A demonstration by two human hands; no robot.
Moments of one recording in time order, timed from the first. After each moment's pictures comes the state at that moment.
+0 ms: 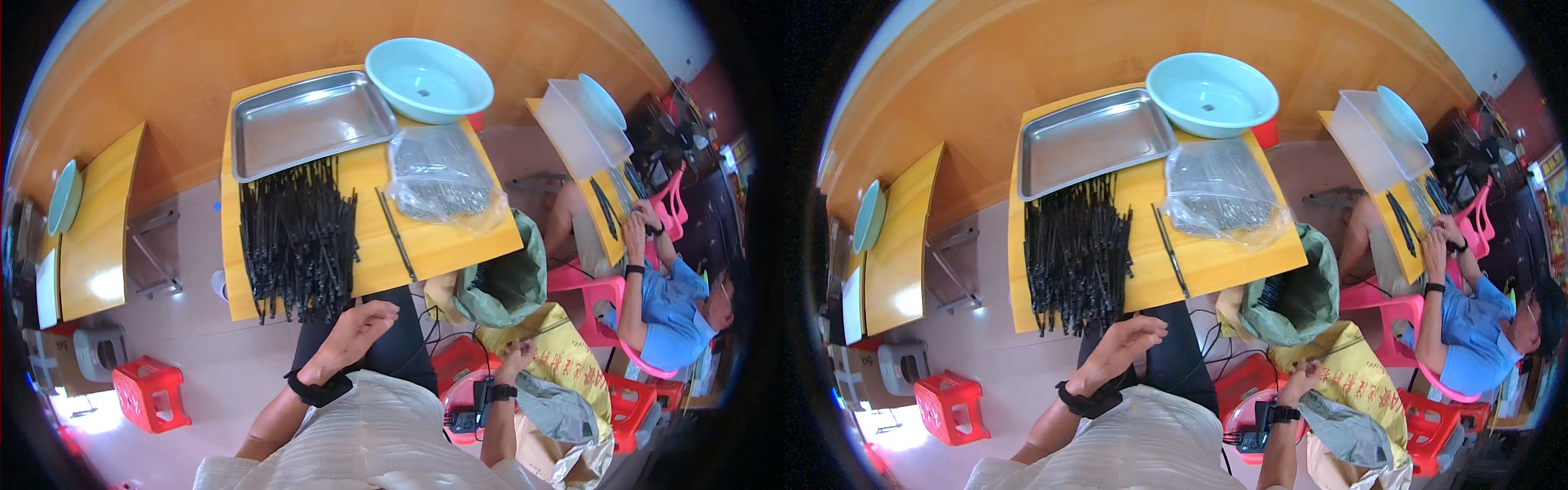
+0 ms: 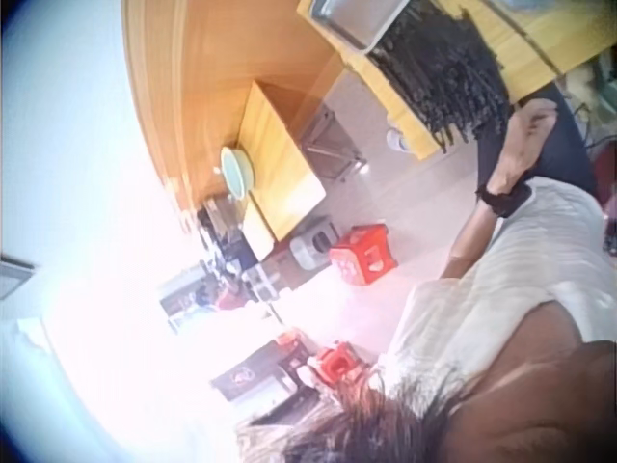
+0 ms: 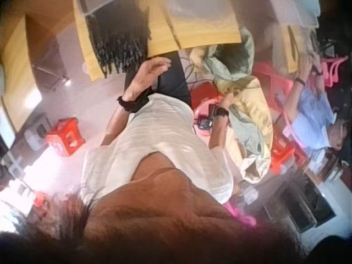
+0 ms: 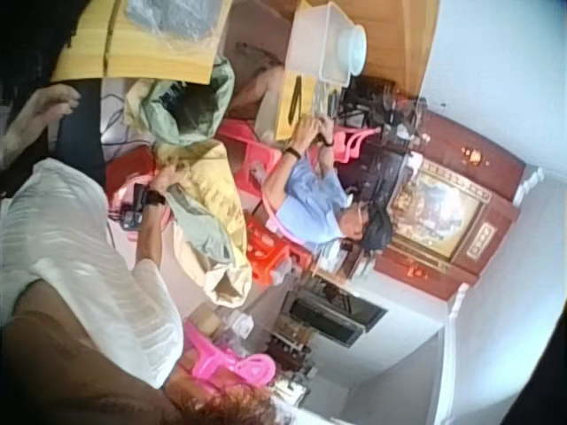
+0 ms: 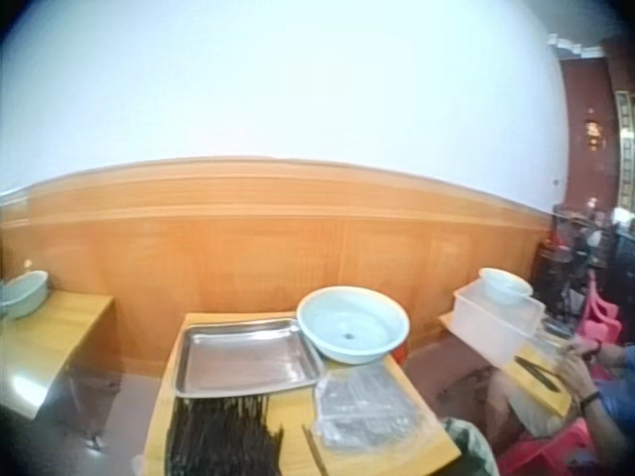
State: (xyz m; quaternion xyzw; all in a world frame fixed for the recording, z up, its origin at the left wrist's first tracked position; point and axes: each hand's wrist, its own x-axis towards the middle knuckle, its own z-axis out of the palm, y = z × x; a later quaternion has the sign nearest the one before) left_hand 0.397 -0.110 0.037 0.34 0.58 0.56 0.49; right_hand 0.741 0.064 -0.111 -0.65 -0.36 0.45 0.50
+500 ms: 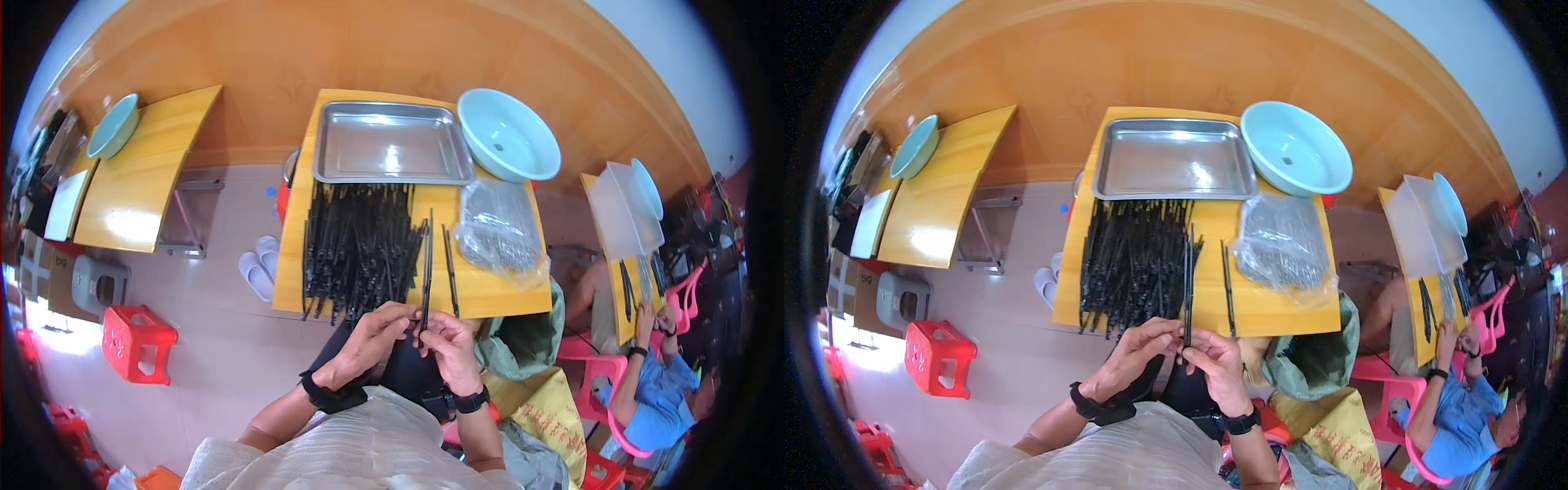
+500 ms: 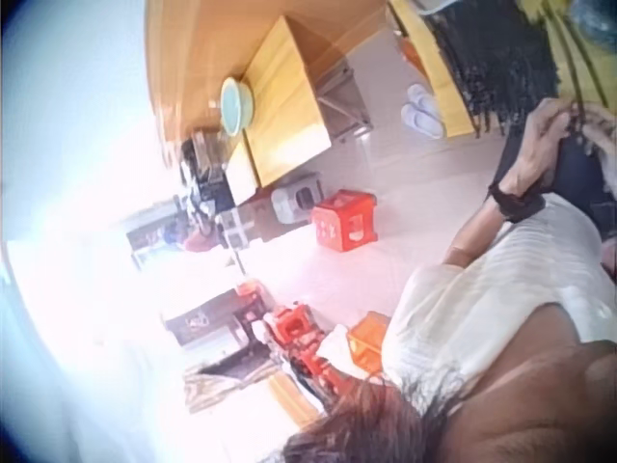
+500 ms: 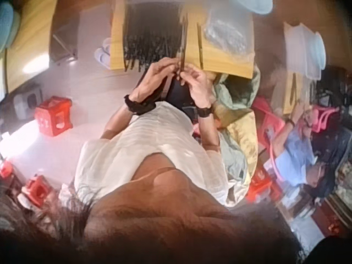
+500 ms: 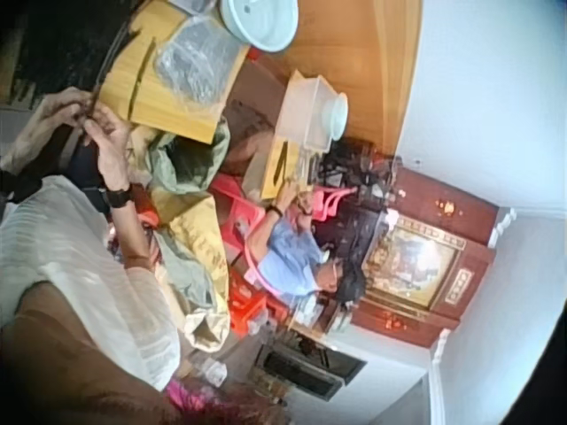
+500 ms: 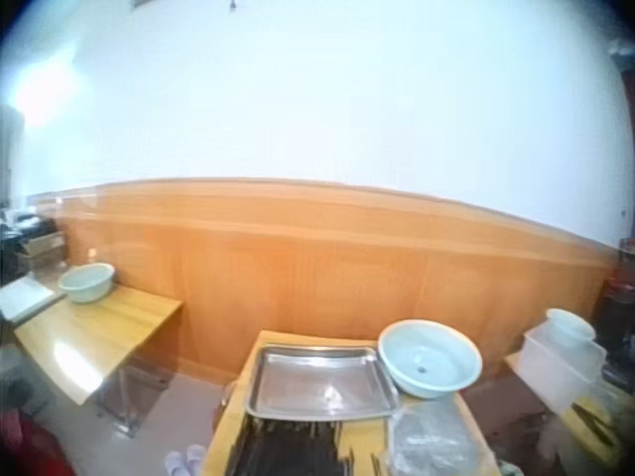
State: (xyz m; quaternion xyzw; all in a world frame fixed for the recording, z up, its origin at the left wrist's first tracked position) left_hand 0.369 -0.133 0.072 0.26 0.55 0.67 0.41; right_hand 0.481 -0.002 0.062 -0.18 -0.51 0.84 0.10
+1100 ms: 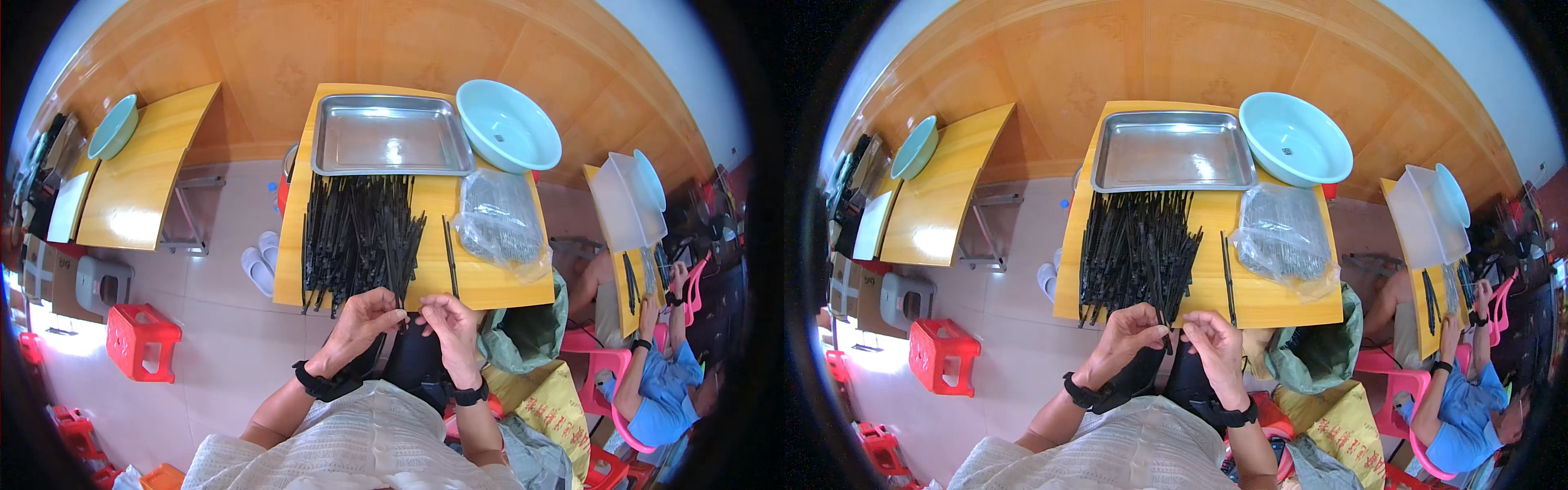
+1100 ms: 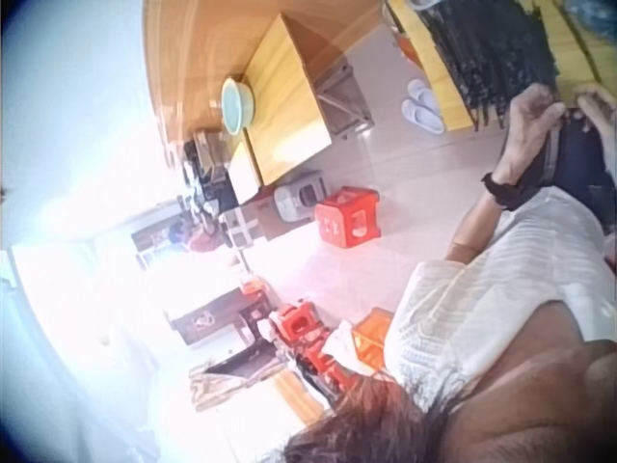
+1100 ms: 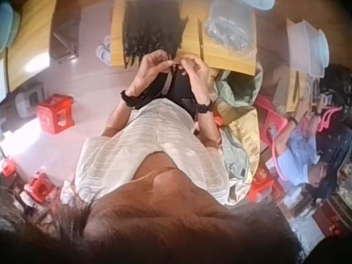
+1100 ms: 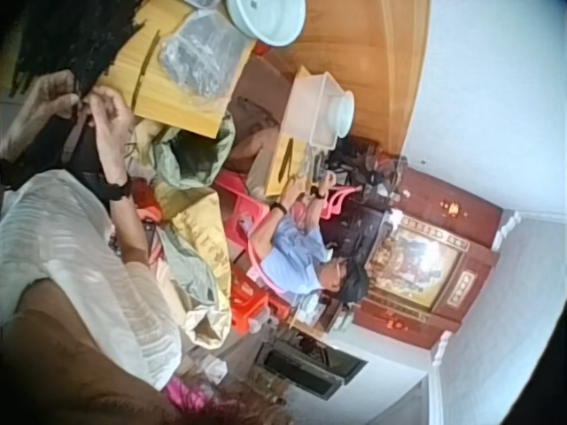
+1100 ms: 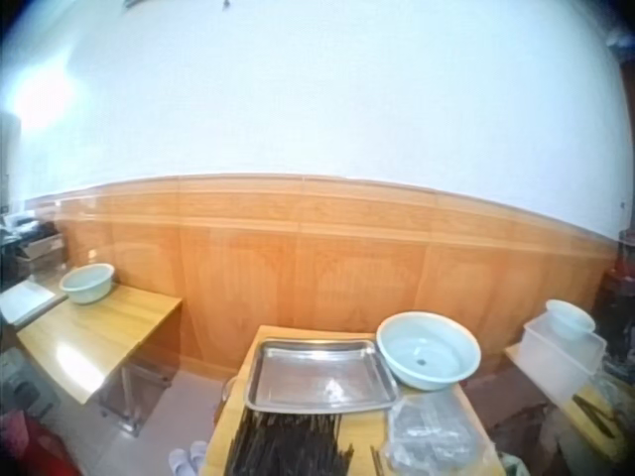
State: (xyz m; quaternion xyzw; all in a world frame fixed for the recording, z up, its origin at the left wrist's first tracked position) left_hand 0.361 -0.137 0.070 0.17 0.53 0.71 0.42; right_hand 0.465 -0.006 0.075 -0.25 -0.59 0.75 0.16
